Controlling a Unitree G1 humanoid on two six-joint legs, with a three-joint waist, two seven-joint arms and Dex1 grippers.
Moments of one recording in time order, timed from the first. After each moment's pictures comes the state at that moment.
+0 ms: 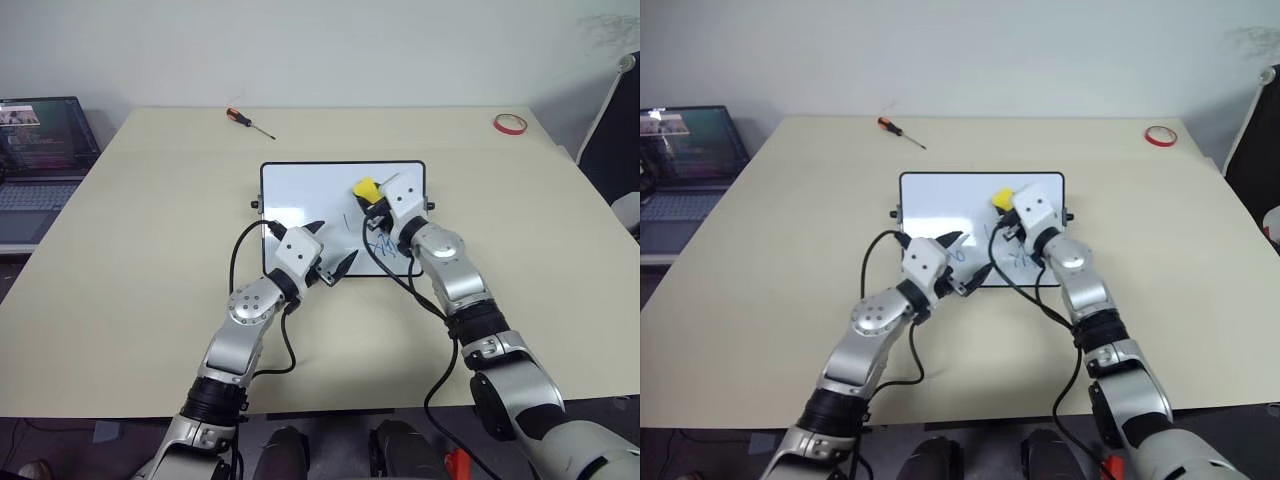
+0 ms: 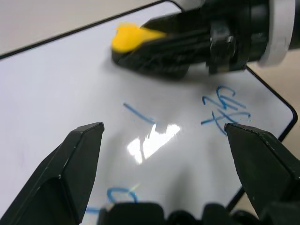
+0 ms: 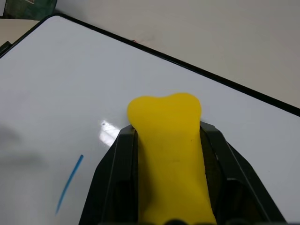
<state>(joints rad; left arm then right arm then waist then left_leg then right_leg) -0.32 0.25 -0.15 -0.01 -0.03 0.08 -0.48 -0.76 -0.16 0.10 0.50 -0.03 -0.01 0.38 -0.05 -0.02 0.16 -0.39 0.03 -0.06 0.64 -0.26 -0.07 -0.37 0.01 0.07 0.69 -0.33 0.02</state>
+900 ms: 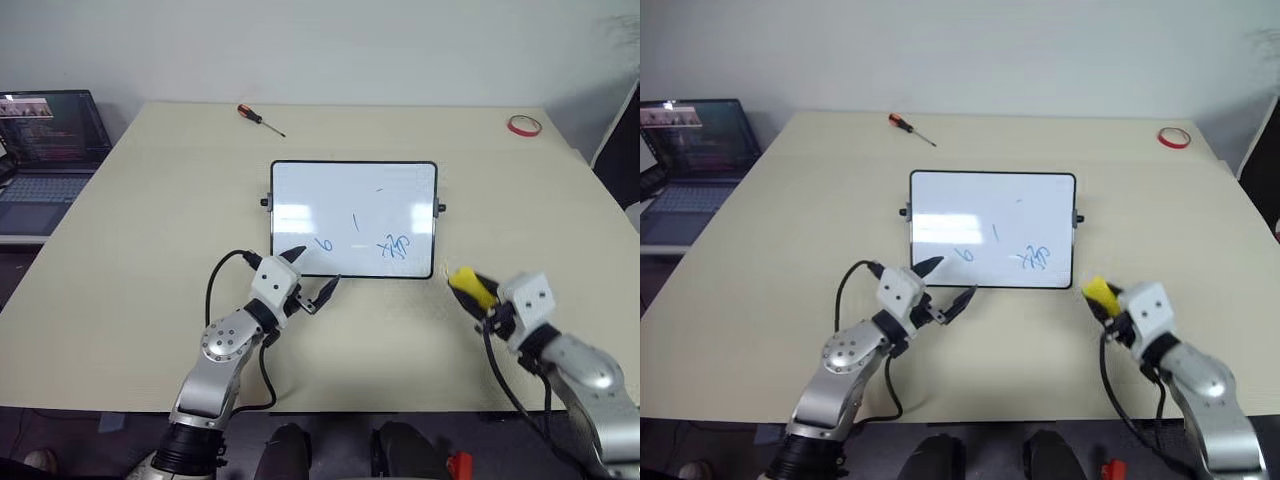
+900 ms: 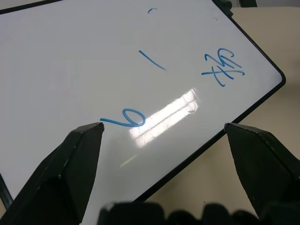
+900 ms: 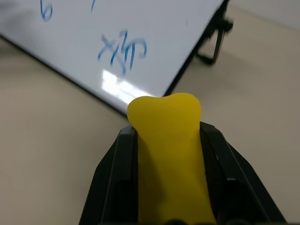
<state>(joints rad) -0.12 0.29 -0.11 -0.17 -0.08 0.09 -0.50 0.20 -0.50 -0.14 -0.47 0.18 0.30 0.53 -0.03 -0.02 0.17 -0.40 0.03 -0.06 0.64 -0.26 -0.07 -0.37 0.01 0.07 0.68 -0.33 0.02</state>
